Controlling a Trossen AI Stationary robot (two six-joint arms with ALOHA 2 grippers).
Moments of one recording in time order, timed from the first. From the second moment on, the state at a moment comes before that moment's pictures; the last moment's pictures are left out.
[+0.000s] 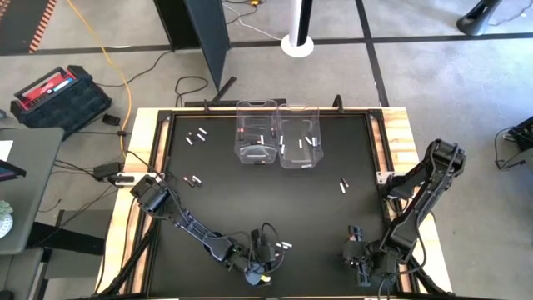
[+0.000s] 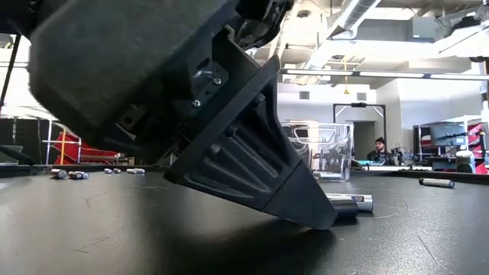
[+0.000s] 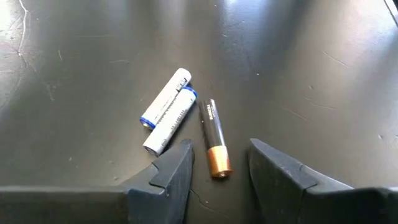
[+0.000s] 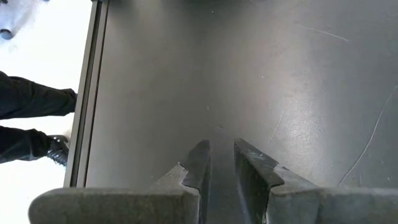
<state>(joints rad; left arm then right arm) -0.58 2.21 1.33 0.07 -0.58 -0.54 1.07 1.49 0.76 -0.34 0.49 1.04</state>
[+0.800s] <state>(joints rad) -0.59 2.21 1.33 0.09 -0.59 -0.55 1.07 1.49 0.76 -0.34 0.49 1.04</state>
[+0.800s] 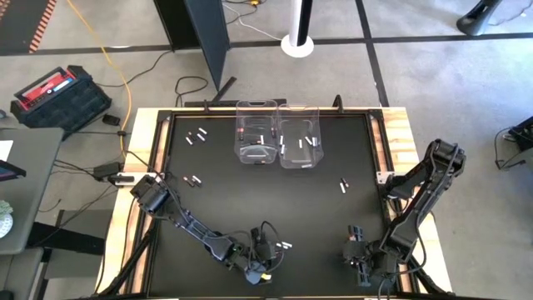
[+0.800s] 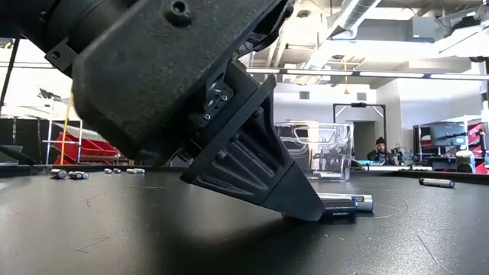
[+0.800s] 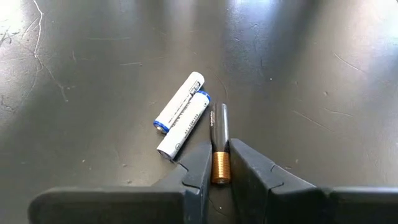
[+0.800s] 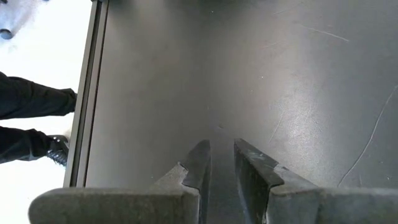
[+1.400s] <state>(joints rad) -0.61 2.18 1.33 0.17 -0.57 -0.54 1.07 1.49 0.76 -0.34 0.50 1.04</state>
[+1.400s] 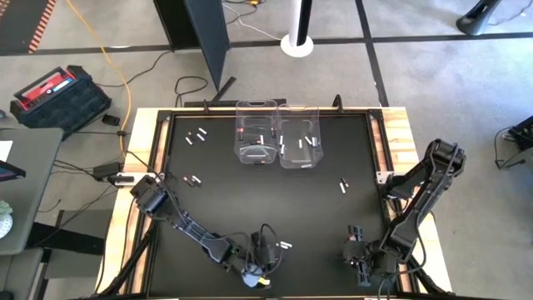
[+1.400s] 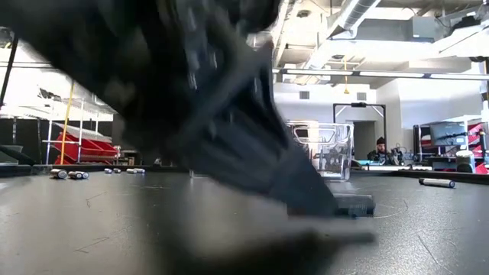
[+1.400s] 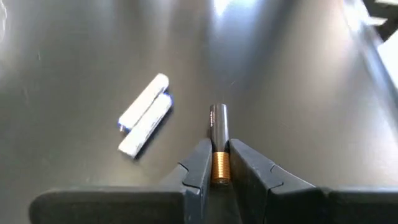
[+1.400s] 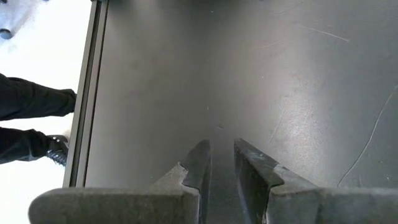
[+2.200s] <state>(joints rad) -0.11 1.61 1.33 -0.32 -0.58 -0.27 1.00 1.49 0.76 -0.34 0.50 1.05</state>
